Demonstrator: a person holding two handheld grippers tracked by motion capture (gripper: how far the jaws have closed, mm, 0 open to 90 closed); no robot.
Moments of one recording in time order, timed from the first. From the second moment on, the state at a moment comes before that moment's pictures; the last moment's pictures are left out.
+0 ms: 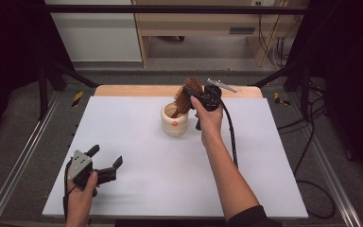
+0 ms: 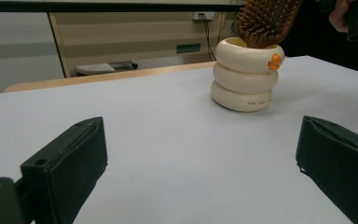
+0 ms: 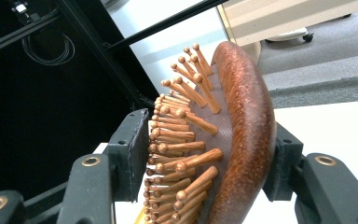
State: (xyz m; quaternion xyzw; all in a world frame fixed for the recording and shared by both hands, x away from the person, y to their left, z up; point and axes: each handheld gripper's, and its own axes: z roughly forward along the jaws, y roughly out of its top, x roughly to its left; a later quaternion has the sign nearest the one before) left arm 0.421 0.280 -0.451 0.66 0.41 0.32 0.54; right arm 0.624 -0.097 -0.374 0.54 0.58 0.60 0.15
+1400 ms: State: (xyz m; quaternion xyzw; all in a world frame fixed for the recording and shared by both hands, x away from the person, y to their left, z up) left arm 0.421 0.280 -0.451 0.66 0.41 0.32 0.54; right arm 0.621 -0.093 -0.371 0.53 0.58 0.60 0.15
